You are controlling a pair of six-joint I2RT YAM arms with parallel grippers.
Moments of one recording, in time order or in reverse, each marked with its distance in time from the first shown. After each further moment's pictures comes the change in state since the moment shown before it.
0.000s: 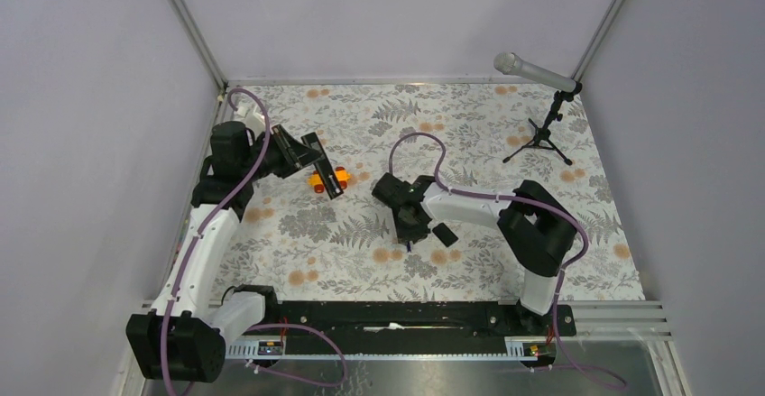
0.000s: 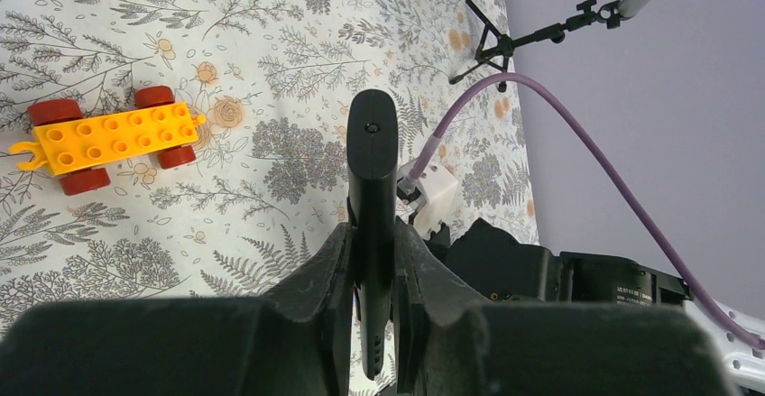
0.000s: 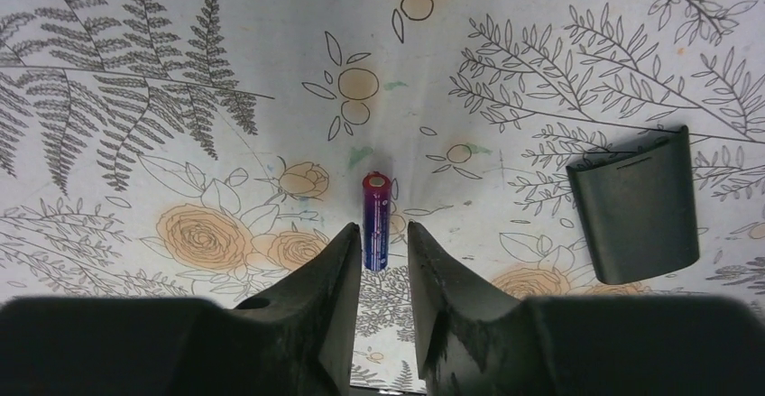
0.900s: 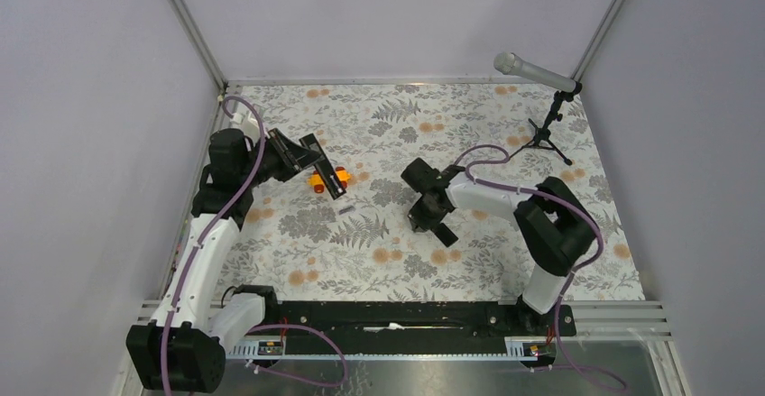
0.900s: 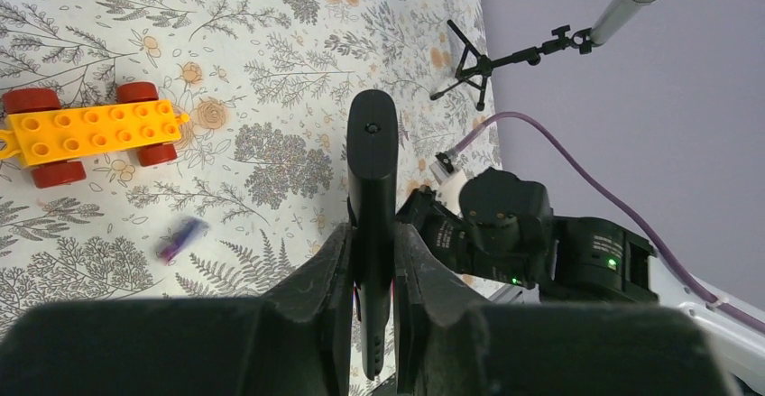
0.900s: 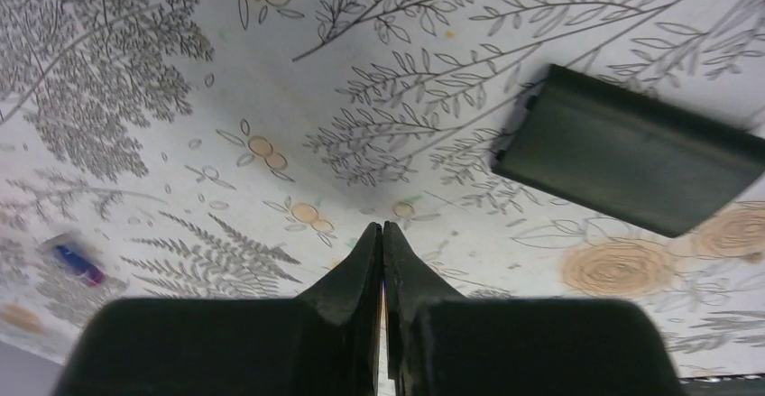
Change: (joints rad) left arm 0.003 -0.053 -0.061 0.061 -0.011 -0.095; right arm -0.186 -0.106 -0.140 0.069 -0.067 0.704
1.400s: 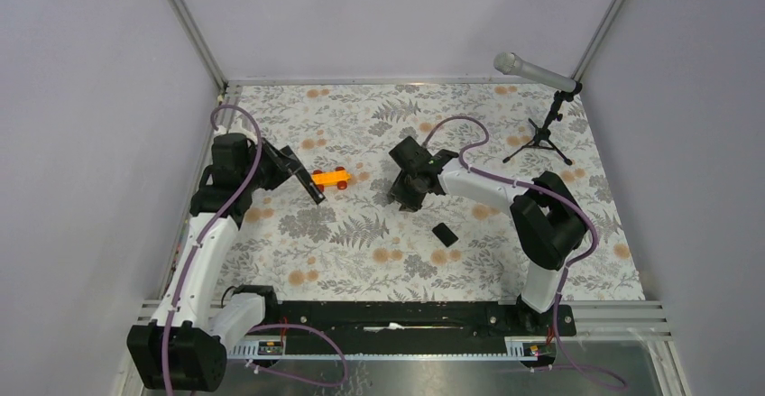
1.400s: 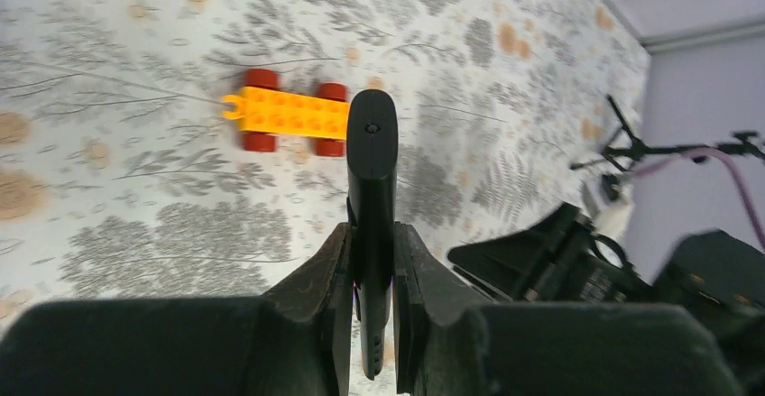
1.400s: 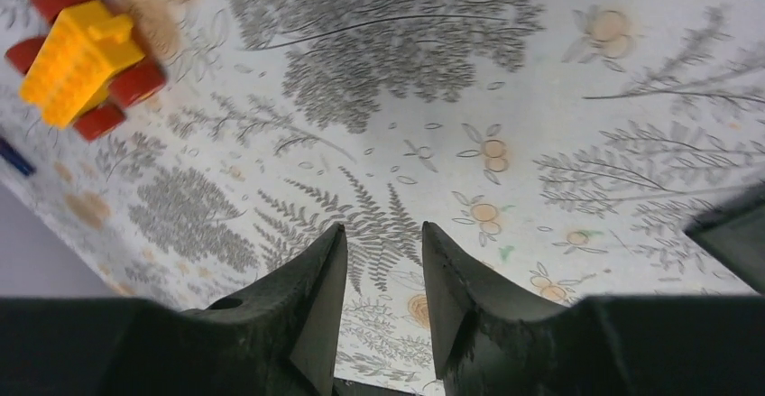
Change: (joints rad) left arm 0.007 -0.001 0.010 -0.176 -0.317 0.052; right arm 0.000 0.090 0.211 0.072 -0.015 -0.183
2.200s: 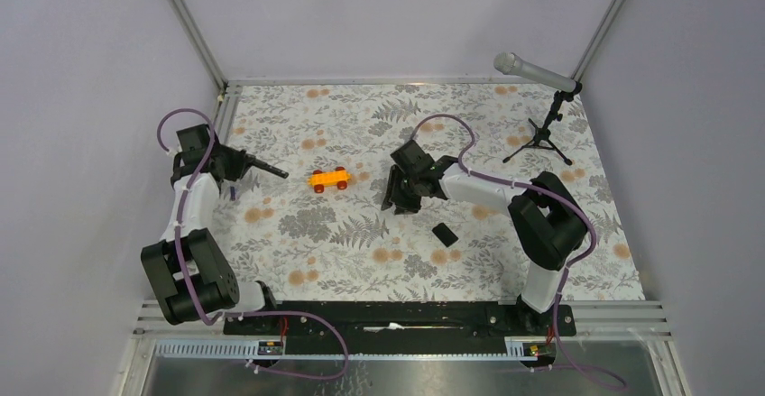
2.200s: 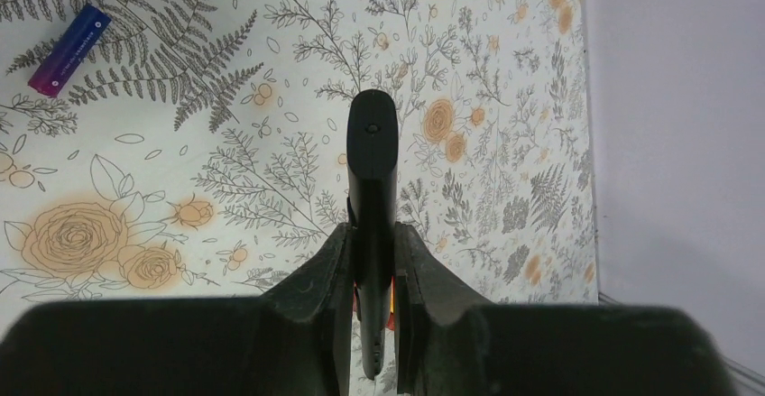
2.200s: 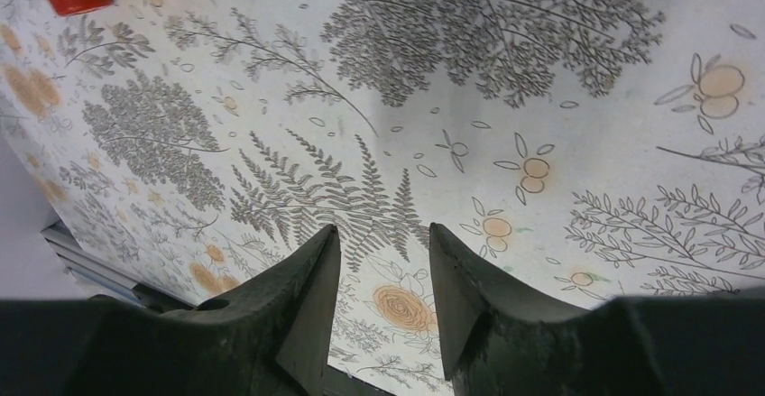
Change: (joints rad) left arm 0.392 0.386 0.068 0.095 -0.067 -0.227; right arm -0.005 -0.006 -0.085 0.184 -0.158 -0.288
